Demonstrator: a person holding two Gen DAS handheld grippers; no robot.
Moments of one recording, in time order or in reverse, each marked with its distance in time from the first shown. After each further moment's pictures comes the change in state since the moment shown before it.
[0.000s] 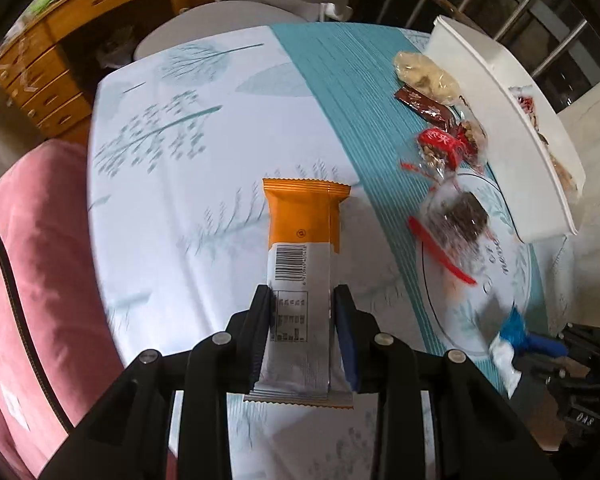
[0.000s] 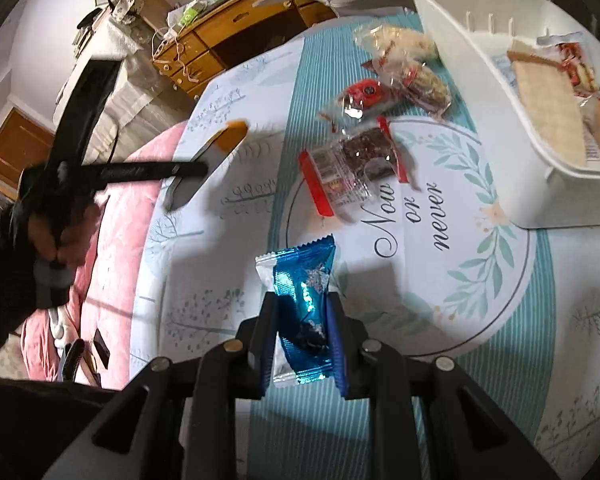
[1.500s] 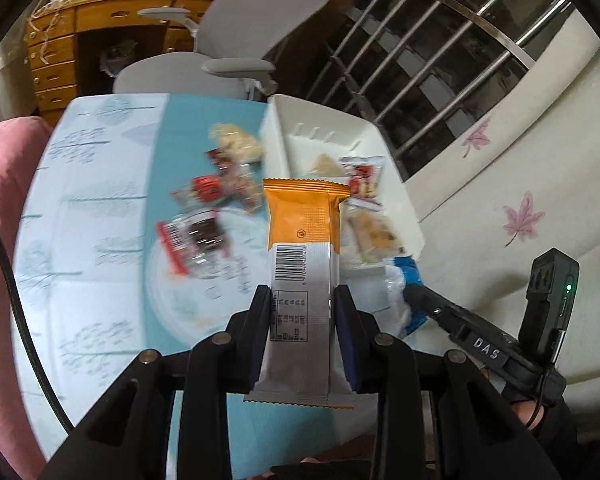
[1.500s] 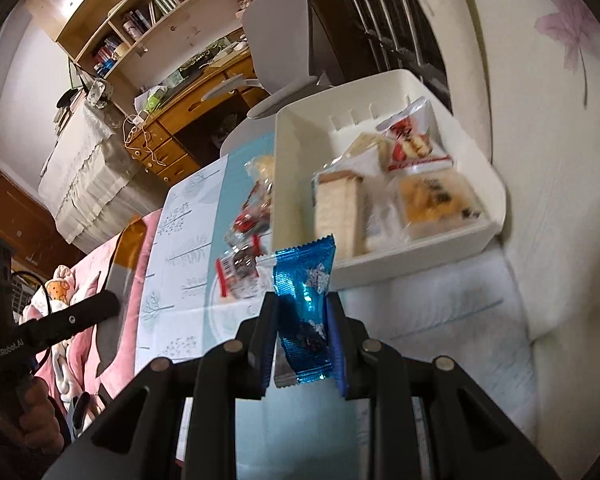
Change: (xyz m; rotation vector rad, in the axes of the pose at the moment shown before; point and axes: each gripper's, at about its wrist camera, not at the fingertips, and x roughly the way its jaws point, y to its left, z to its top) left arm -0.136 -0.258 -0.014 -0.230 -0.261 -0.233; right arm -0.178 -0.119 0.019 0.114 -0.213 -0.072
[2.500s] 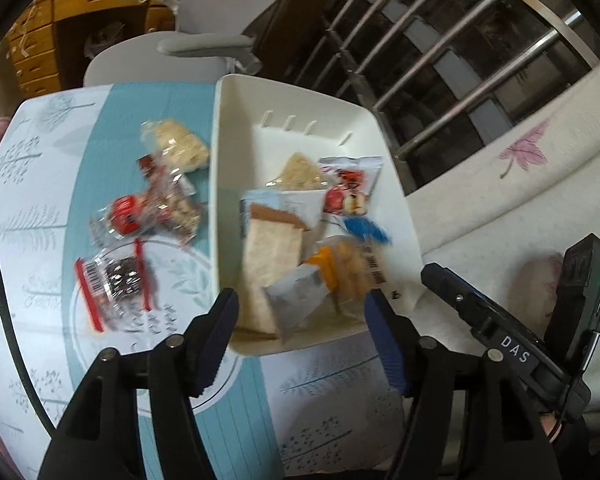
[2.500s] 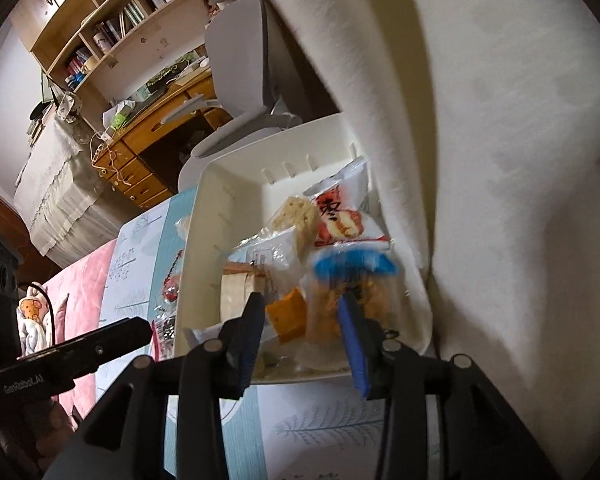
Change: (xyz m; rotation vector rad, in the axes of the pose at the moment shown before) left arm 0.110 -0.042 0.060 -0.044 0.076 0.033; right arm 0.023 -0.075 0.090 0.006 -0.020 -0.089
